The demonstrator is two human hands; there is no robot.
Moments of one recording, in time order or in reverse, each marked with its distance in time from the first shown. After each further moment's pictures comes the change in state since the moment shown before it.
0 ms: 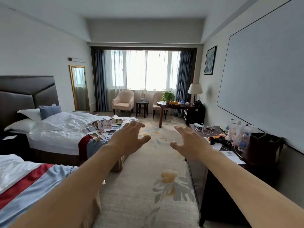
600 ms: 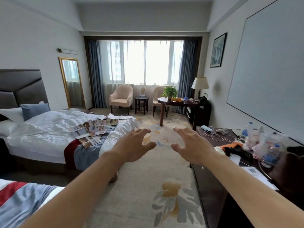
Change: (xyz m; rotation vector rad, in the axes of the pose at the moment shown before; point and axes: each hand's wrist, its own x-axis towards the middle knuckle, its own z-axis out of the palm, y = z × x) left_hand 0.269 -0.101 0.144 -0.091 -0.140 -0.030; right_hand 0.282 0.121 0.093 -0.010 -0.020 -0.035
